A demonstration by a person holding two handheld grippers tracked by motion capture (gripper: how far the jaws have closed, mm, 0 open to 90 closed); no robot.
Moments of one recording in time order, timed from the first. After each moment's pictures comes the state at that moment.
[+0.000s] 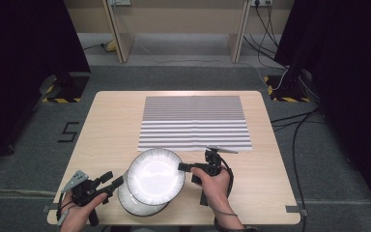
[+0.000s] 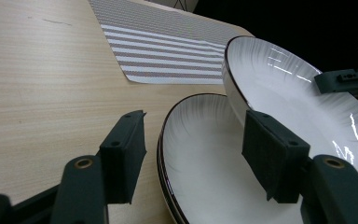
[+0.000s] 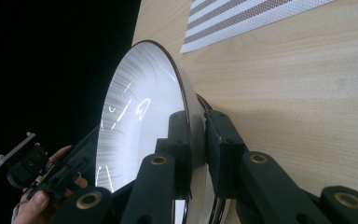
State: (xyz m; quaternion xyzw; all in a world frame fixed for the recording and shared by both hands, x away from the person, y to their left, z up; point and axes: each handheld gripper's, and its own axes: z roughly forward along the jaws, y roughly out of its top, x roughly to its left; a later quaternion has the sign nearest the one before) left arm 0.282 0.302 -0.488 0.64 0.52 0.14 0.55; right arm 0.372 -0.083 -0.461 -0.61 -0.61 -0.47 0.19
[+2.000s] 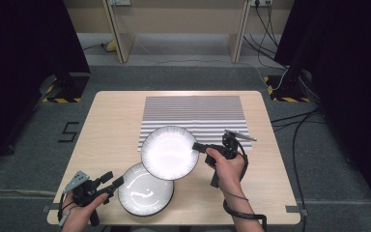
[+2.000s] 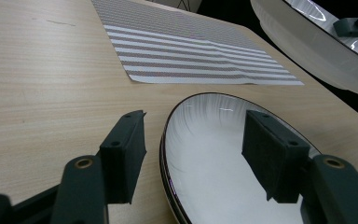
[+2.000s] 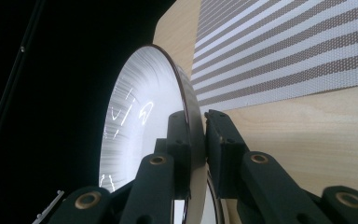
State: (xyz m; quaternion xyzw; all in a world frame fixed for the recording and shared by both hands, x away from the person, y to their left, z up) left arm 0.282 0.299 -0.490 0.64 0.52 0.15 0.54; right arm 0.404 -0.123 -0.426 -0.63 -0.56 -0.51 0.16
